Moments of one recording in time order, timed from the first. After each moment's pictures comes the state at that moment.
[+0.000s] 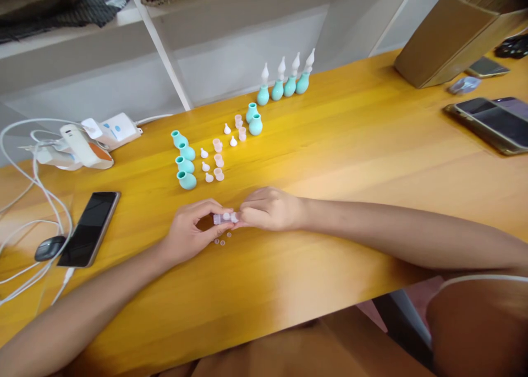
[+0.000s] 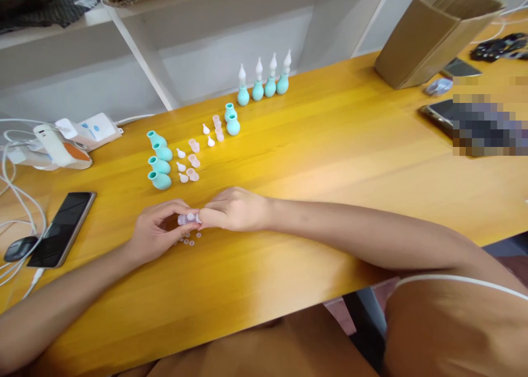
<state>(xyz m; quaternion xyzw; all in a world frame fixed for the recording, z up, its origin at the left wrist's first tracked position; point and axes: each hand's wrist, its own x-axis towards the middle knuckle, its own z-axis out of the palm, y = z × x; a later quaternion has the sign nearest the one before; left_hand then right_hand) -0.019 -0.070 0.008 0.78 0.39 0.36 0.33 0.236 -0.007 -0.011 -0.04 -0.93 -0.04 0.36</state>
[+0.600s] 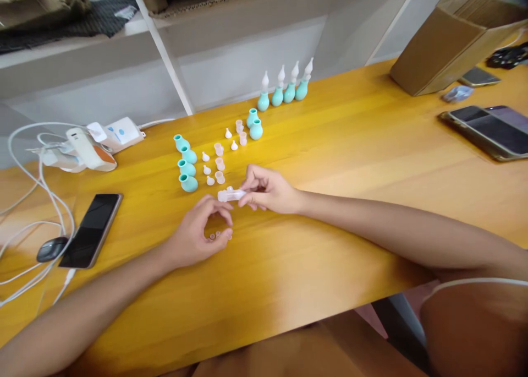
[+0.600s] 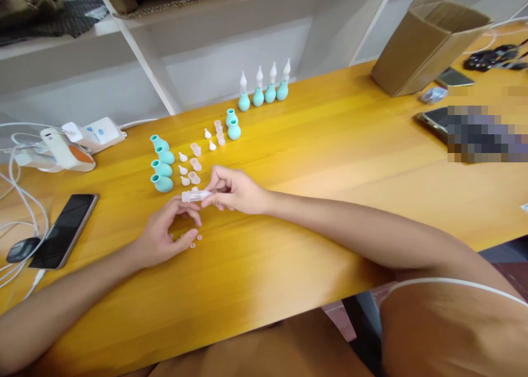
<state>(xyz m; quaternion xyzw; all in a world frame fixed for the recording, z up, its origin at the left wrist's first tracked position) -0.019 -0.071 0.011 0.82 0.39 0.29 0.30 0.233 0.017 -0.021 -0.16 -0.70 0.58 0.39</state>
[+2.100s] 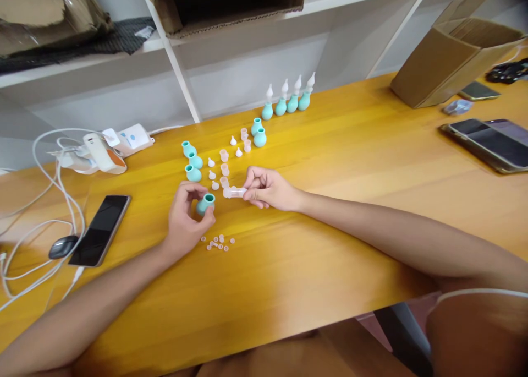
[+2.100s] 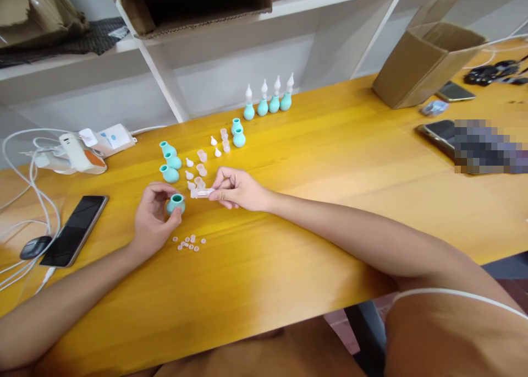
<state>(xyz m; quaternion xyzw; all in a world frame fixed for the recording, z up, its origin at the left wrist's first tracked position) -0.025 -0.053 0.000 0.69 0.47 0.50 0.22 0.229 0.031 -0.011 -0.17 -0.62 0.69 0.34</state>
